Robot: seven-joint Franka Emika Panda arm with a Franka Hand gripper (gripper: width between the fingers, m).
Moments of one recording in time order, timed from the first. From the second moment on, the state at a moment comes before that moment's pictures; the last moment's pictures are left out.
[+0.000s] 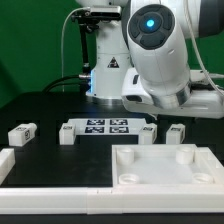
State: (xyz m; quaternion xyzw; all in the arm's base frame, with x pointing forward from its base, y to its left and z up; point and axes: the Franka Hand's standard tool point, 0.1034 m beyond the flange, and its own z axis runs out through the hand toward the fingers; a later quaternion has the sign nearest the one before) arm 0.398 0.127 0.039 -0.91 0.17 0.37 0.10
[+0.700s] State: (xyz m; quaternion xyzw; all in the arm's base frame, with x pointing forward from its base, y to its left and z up) arm 0.395 0.137 0.024 -0.90 0.17 0.38 0.09
